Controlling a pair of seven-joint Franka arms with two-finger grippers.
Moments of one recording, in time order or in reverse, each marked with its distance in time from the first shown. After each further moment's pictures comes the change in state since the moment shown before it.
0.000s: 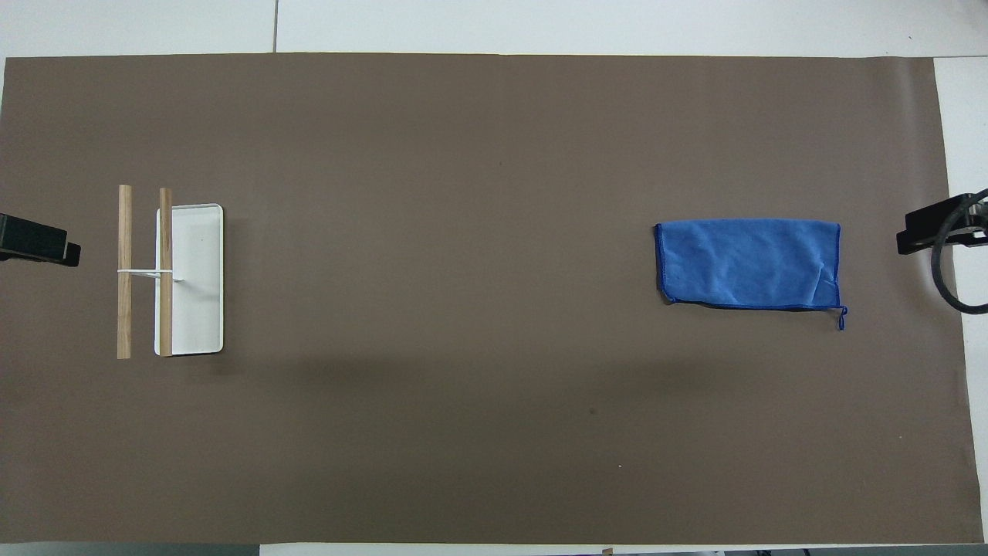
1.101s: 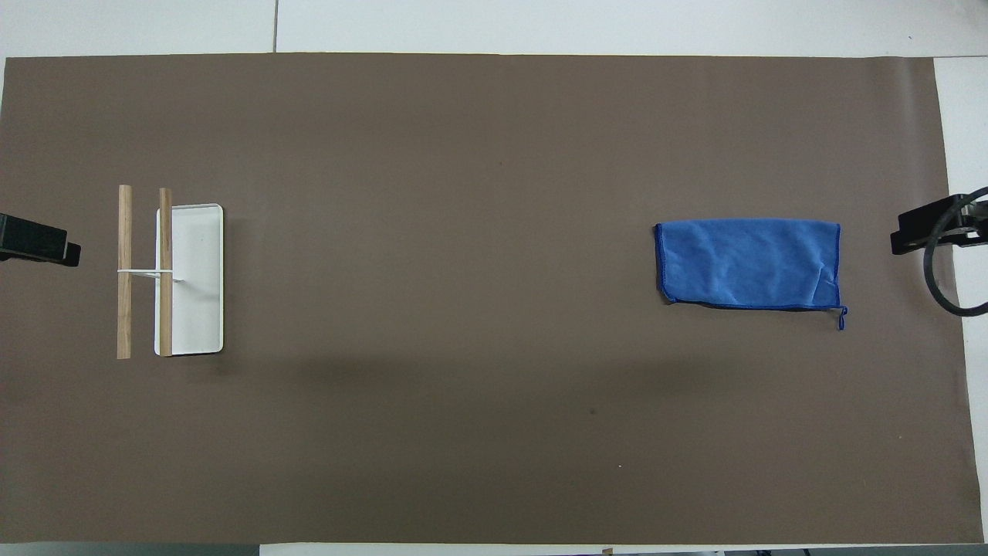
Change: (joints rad) left arm 0.000 0.000 0.000 0.000 0.000 0.000 0.000; right arm 0.001 0.000 0.005 0.000 0.000 0.000 0.000
